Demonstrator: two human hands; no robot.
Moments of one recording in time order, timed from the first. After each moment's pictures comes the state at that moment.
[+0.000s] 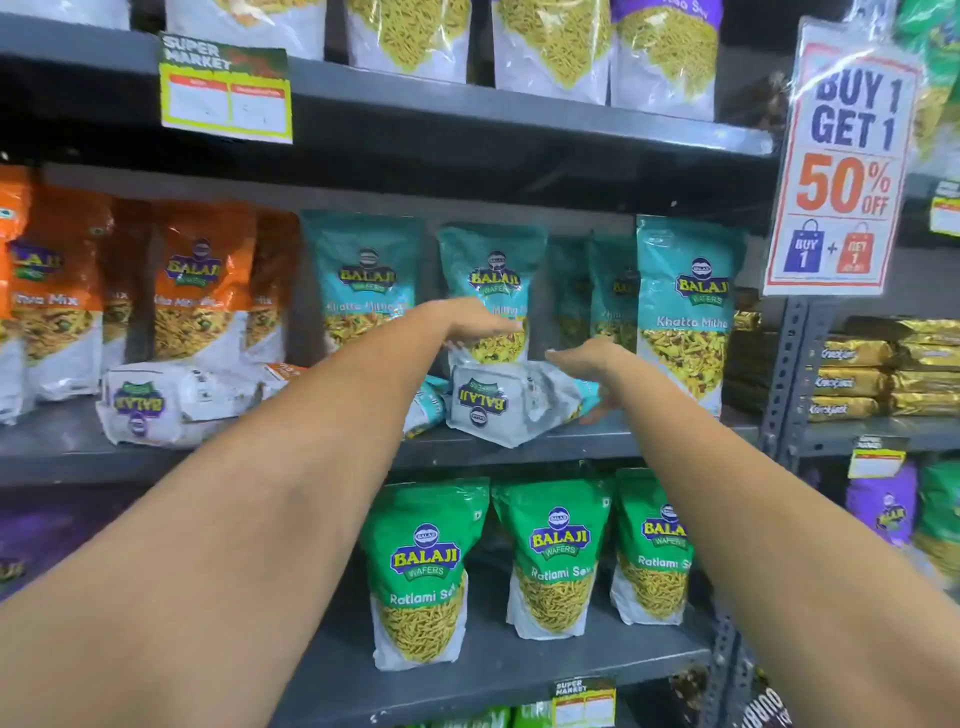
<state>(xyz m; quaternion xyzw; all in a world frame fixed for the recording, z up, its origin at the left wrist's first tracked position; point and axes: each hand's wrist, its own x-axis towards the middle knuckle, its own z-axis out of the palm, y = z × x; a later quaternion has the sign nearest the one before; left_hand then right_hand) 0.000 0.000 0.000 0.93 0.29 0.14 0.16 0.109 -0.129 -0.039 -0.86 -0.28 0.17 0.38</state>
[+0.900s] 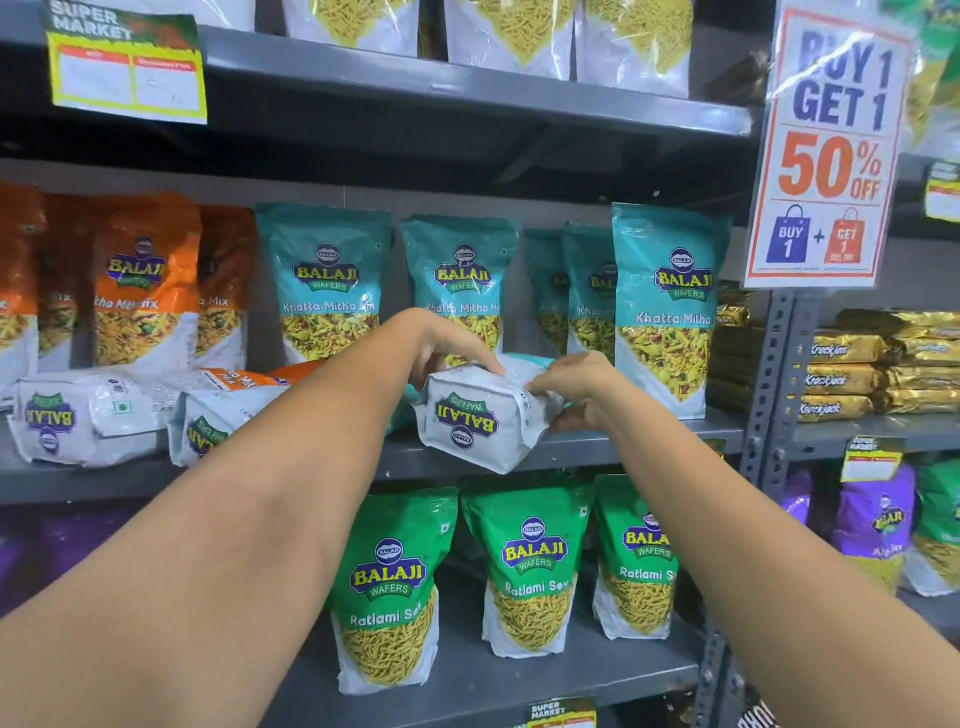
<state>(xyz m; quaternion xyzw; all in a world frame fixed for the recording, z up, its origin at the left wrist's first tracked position) 0.053 0.014 -0.020 0.82 0.37 -0.05 0.43 0.149 -0.137 -0.066 -0.74 -0.29 0.21 0.57</state>
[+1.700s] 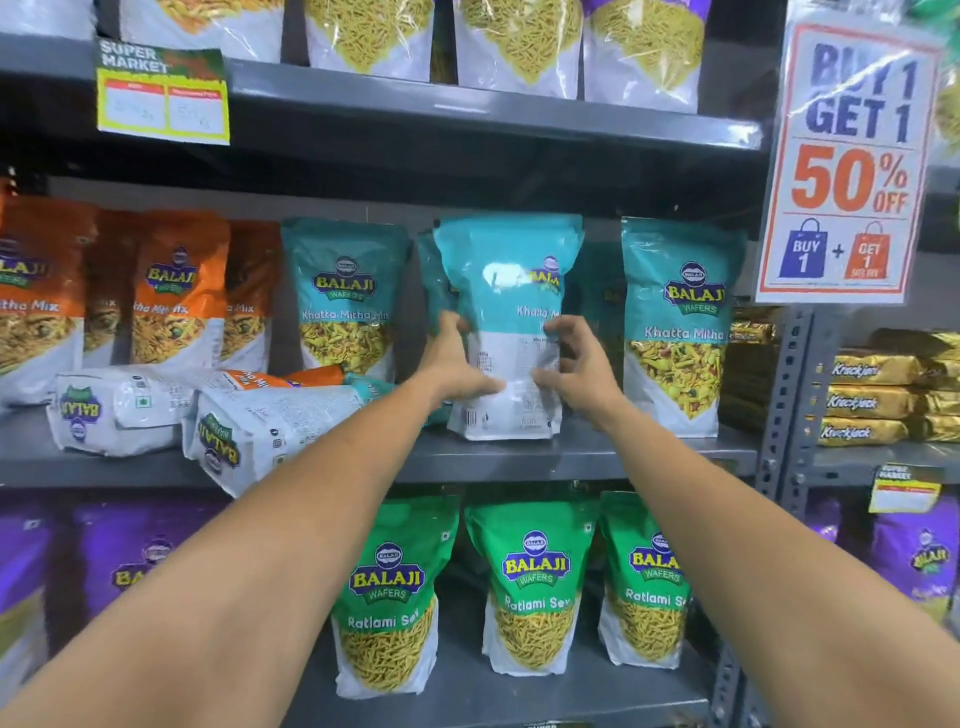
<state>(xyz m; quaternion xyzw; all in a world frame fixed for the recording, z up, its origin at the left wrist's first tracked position) 0.052 -0.007 -0.062 0.82 0.28 0.39 0.30 0.195 -0.120 -0.080 -0.57 -0.53 0.01 0.63</state>
